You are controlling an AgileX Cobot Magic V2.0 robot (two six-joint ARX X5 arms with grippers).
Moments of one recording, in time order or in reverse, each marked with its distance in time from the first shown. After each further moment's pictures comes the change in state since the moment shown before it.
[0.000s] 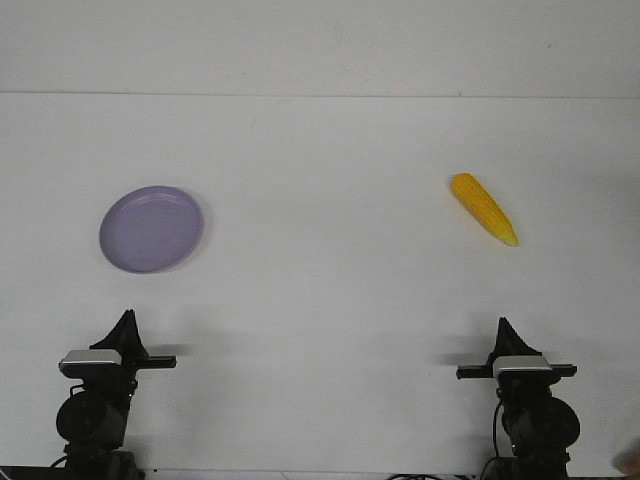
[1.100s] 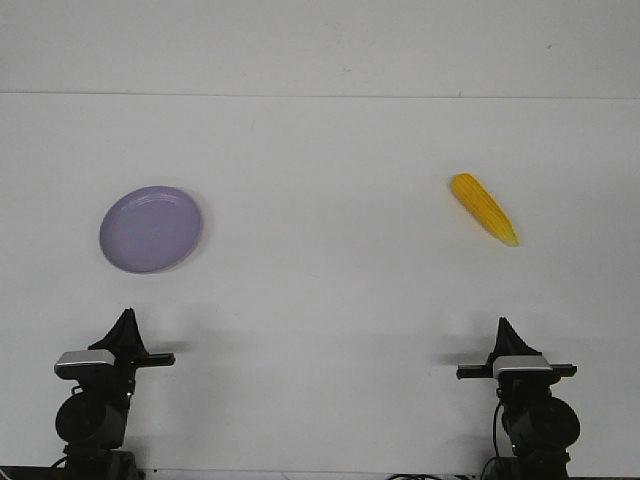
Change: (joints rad) left arm 0.000 0.000 0.000 0.023 0.000 -0.126; right arm 0.000 0.000 0.000 0.000 0.000 0.000
